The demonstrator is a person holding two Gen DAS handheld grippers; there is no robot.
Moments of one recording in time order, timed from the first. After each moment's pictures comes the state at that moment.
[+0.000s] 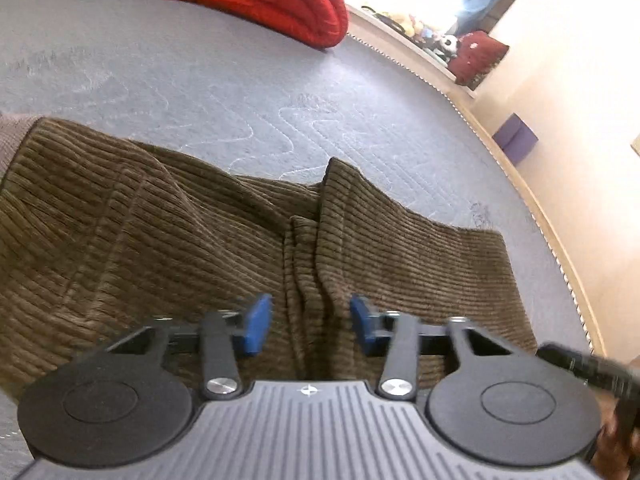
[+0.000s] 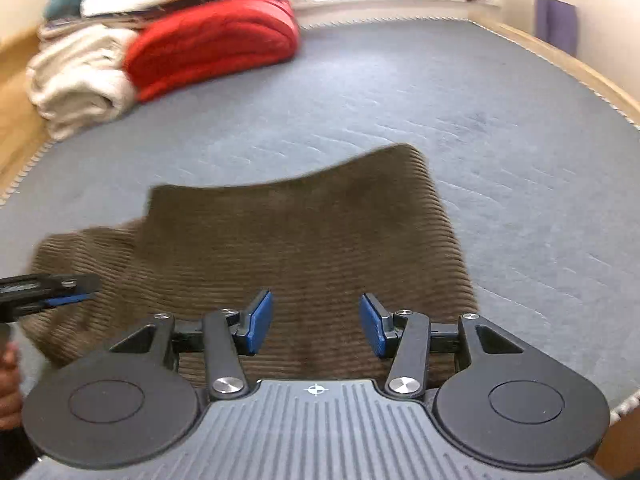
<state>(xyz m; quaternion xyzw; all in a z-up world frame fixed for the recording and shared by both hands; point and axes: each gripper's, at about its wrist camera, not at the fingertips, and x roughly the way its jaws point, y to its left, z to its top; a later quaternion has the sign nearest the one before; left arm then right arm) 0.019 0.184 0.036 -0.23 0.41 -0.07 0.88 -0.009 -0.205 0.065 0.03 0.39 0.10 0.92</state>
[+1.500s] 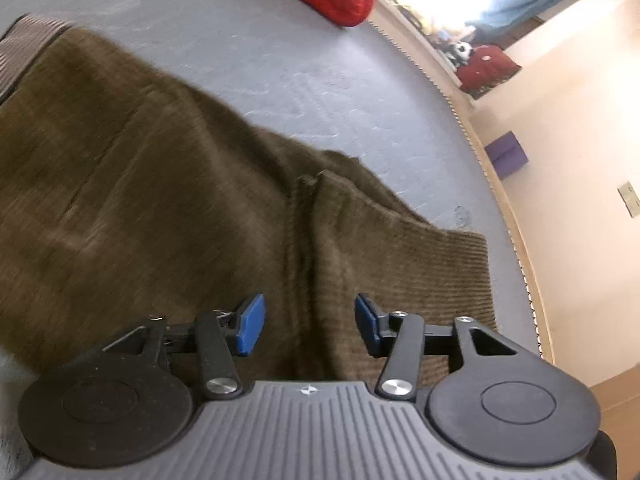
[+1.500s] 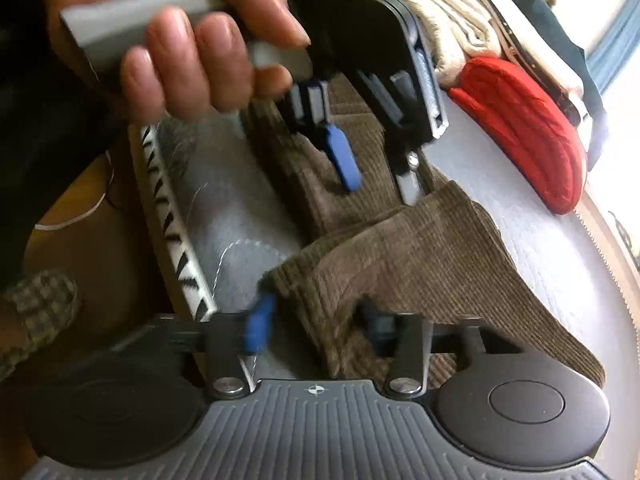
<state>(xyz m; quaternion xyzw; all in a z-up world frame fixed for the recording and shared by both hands) 0.010 0.209 0.019 -0.31 0.44 -0.10 0.84 -0.105 -0.033 -0.020 -0.38 0.25 0.41 0.79</state>
